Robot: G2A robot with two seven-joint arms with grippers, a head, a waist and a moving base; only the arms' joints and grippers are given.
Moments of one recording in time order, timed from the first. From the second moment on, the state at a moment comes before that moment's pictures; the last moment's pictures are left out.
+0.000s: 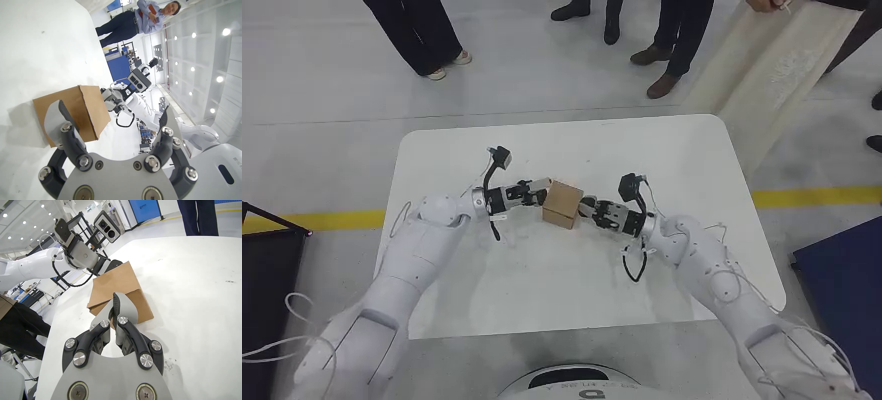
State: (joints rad) left arm 0.88 -1.26 -0.96 -0.80 -0.40 -0.64 -1.03; right arm -1.05 -1.25 0.93 -0.87 -0.79 -1.01 -0.08
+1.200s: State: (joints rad) left arm 1.05 -1.12 -1.27 -0.88 -0.54 -0.67 -1.15; right arm -1.14 -1.25 0.95 -1.13 -1.04 -0.70 -0.28
